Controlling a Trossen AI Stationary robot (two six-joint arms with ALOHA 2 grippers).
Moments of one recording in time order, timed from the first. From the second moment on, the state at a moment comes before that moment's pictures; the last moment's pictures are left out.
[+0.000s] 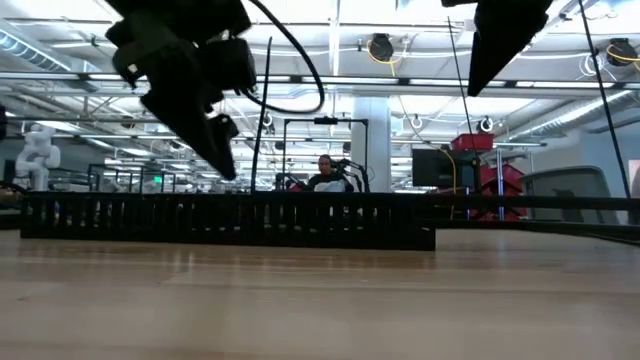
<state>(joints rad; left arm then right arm) -0.02 1.39 0.79 -0.36 0.21 -0.07 0.30 1.42 1.24 -1.16 0.50 0.64</state>
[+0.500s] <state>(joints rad) -0.01 1.46 1.02 -0.45 -0.07 0.15 0.33 1.39 1.20 -1.03 0.49 0.82</state>
